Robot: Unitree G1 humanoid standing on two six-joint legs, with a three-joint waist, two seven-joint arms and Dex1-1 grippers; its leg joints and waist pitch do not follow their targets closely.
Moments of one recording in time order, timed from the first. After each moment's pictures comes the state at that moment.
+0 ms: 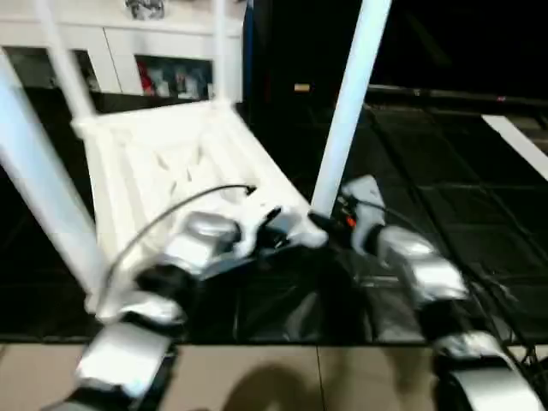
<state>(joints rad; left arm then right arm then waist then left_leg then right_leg) -0.79 0.10 -0.18 0.85 0.09 0.33 -0.78 -0.60 -0.11 -0.01 0.65 0.04 0.26 0.51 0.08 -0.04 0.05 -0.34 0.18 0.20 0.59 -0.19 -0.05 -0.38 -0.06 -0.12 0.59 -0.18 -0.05</state>
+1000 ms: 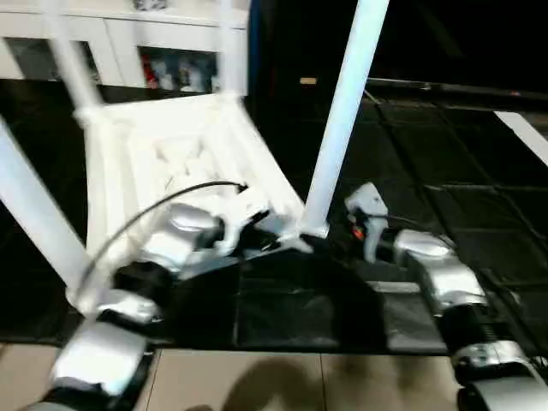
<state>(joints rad) -0.75 0.29 -0.27 0.79 0.08 0.16 -1.16 -0.53 -0.28 0.06 0.60 0.12 0.09 1.05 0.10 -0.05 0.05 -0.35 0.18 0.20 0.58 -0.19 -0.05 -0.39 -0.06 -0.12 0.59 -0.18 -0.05</state>
